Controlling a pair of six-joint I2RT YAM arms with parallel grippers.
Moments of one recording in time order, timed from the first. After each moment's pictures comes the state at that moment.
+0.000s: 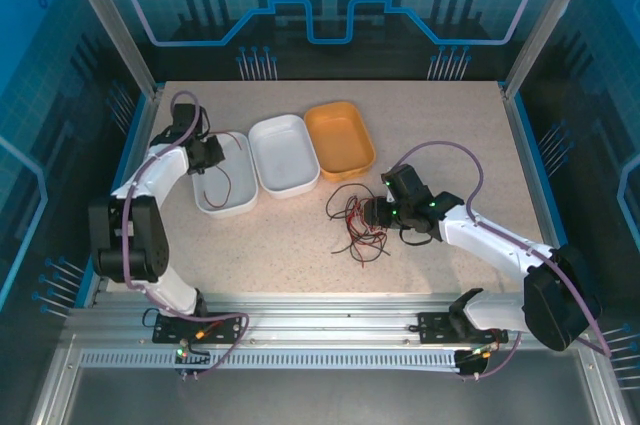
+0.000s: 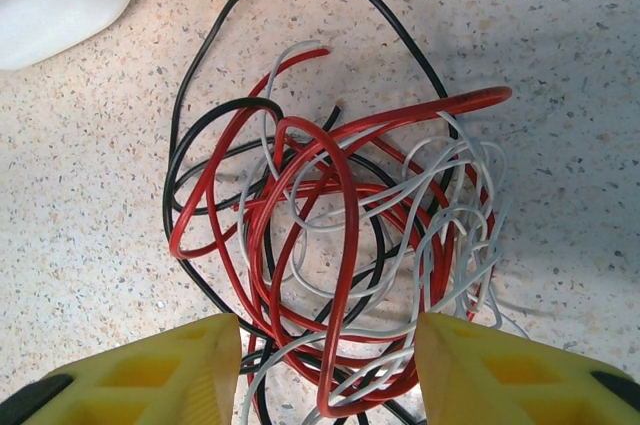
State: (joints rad) left arm 0.07 1.64 1.17 -0.56 -0.03 -0.37; right arm 0.58 1.26 0.76 -0.48 -0.05 0.59
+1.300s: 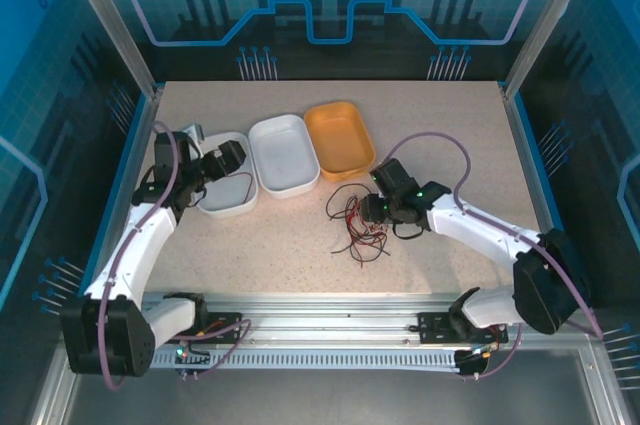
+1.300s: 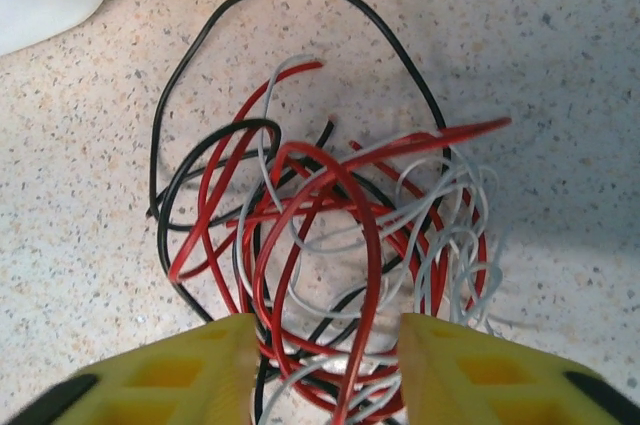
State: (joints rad) left arm 0.03 1.10 0.82 -0.34 0.26 -0.55; right arm 0.63 1.37 0.88 -0.57 0.04 0.57
